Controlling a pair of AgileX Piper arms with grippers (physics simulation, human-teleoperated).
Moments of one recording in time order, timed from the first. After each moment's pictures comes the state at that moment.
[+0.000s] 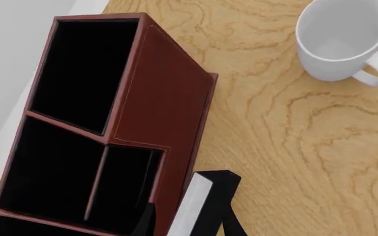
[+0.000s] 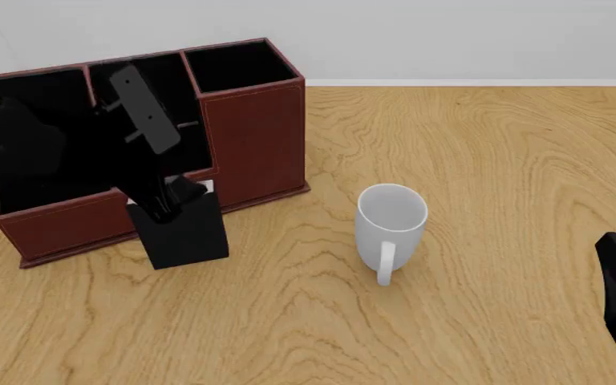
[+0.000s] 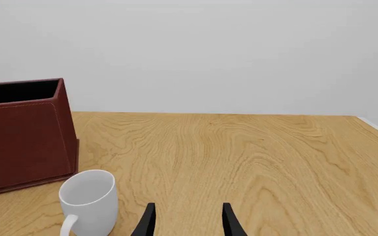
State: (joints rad) left arm -0.42 1.27 -0.85 0.40 0.64; right arm 0.00 0.02 -0.01 -0.02 -0.02
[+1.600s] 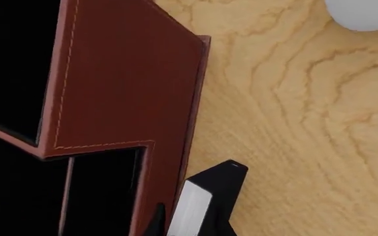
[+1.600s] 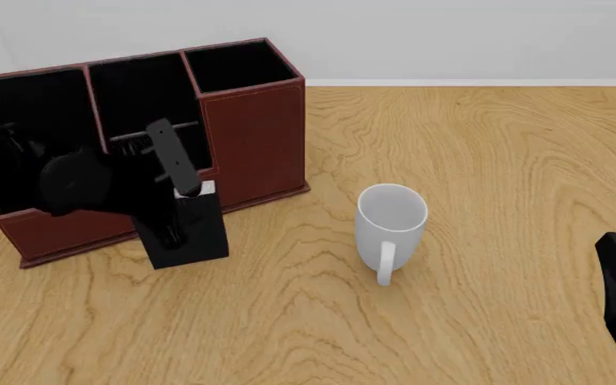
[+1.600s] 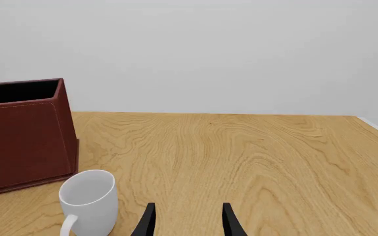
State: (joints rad) left arm -0.37 1.46 -0.80 0.26 0.65; right arm 0.00 0.02 -0.01 -0.02 -0.02
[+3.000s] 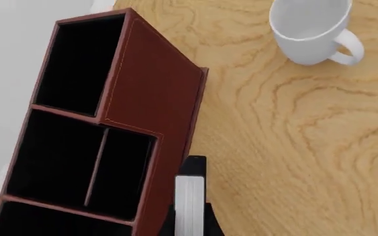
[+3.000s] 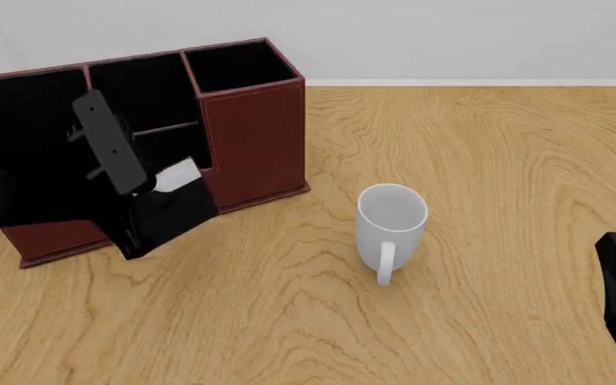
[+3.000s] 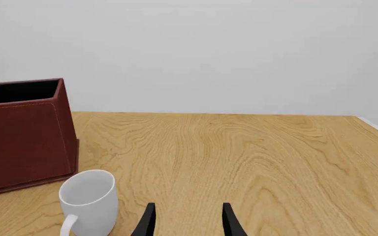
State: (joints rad) left arm -0.43 1.10 -0.70 0.36 0.71; right arm 0.00 0.02 -0.01 -0.02 -0.02
